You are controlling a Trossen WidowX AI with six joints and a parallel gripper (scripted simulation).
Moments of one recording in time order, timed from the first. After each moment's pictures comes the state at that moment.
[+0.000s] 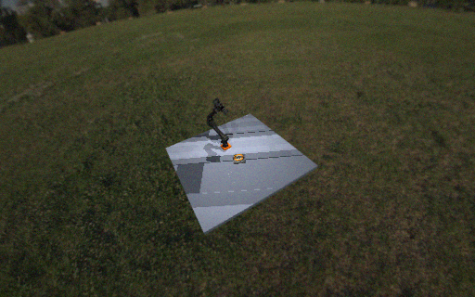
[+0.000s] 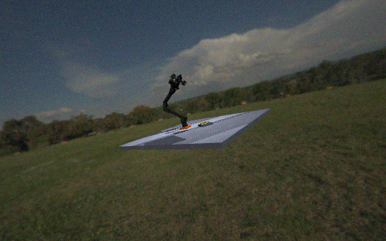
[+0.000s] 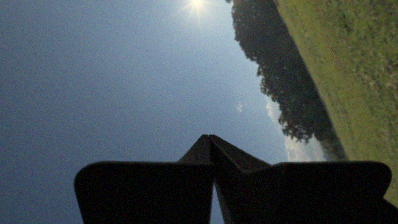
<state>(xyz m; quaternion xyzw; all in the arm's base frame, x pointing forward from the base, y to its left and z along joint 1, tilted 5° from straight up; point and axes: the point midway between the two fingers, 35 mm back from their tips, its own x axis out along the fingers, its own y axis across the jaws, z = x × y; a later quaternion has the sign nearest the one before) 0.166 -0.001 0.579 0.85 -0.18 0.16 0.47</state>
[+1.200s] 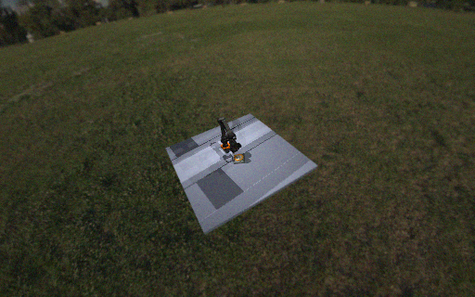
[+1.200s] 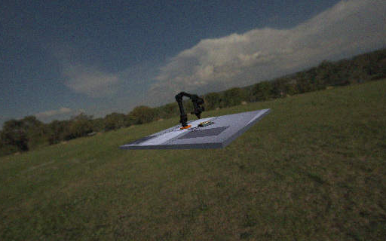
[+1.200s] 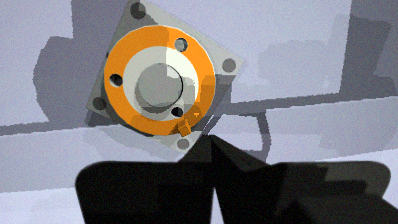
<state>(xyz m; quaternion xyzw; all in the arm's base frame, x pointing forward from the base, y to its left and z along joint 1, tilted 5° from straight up) 0.263 0.023 0.088 -0.05 0.72 0.05 0.69</state>
